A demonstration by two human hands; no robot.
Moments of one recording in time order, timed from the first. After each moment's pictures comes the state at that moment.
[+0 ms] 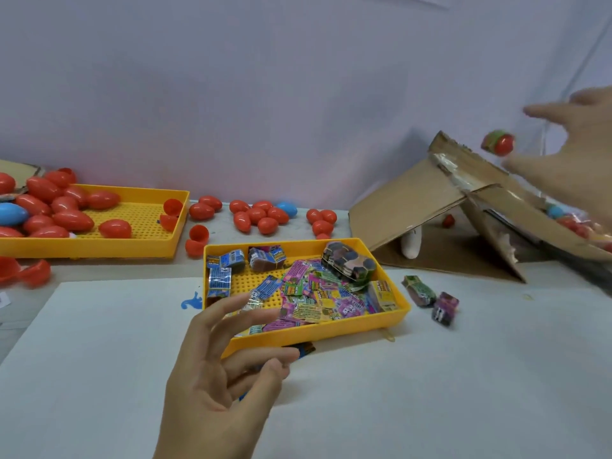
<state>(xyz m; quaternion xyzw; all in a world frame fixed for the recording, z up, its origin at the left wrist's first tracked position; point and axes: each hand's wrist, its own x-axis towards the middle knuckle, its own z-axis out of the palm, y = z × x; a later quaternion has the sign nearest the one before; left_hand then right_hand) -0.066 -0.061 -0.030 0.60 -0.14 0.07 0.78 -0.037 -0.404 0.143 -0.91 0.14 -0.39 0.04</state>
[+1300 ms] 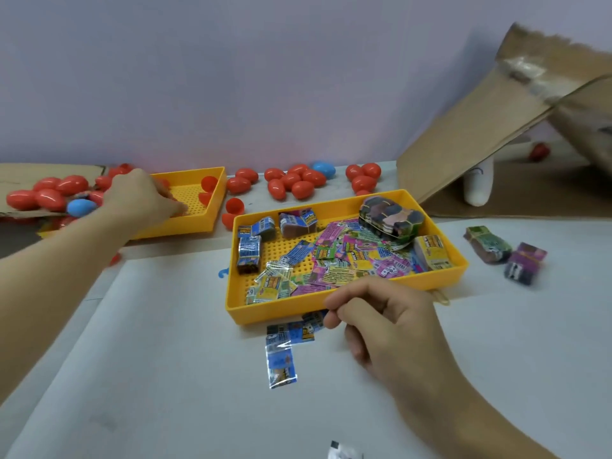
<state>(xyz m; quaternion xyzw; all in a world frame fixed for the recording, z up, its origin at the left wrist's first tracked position) 0.155 0.037 0.032 0.99 0.07 0.09 0.08 -0.080 -0.216 -0.021 -0.67 0.04 -0.06 0.74</state>
